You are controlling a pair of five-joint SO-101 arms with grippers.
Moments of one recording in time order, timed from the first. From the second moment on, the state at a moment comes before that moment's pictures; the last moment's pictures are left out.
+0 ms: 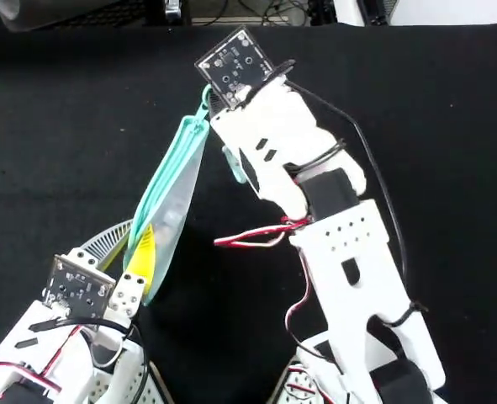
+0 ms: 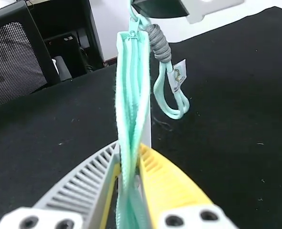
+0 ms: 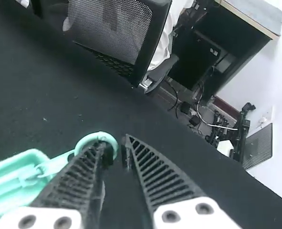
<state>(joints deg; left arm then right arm) 16.5 -103.8 53.7 77.7 -9.2 -20.5 -27.6 16.0 40.9 22.1</state>
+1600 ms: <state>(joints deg) -8.1 -44.4 24.4 61.9 -18.9 -1.1 -81.9 57.2 75.1 22.0</state>
